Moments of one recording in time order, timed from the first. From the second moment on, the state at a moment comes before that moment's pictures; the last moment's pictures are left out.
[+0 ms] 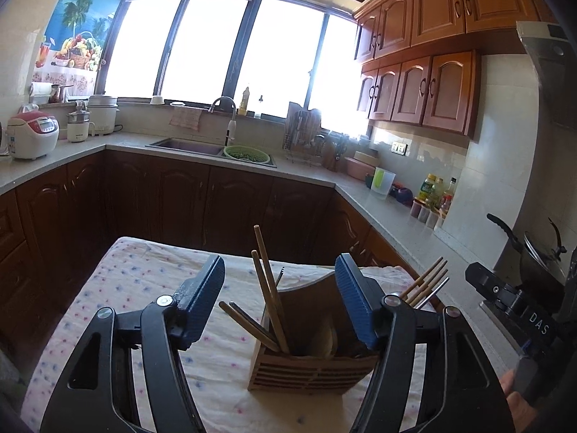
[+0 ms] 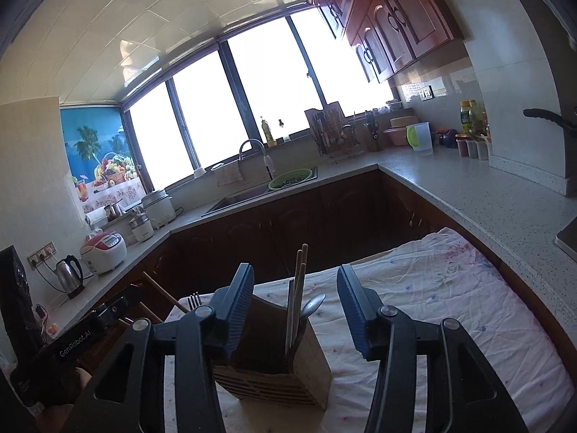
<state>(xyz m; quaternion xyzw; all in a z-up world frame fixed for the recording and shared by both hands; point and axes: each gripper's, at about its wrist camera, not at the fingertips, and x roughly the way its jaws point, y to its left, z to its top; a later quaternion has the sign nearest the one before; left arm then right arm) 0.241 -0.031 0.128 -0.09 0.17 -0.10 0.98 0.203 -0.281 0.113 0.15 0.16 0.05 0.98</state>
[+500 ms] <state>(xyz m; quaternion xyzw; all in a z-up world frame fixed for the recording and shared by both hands) 0.172 0.009 0.089 -0.12 0.20 -0.07 0.97 0.141 -0.283 0.070 0.15 0.19 0.06 0.97</state>
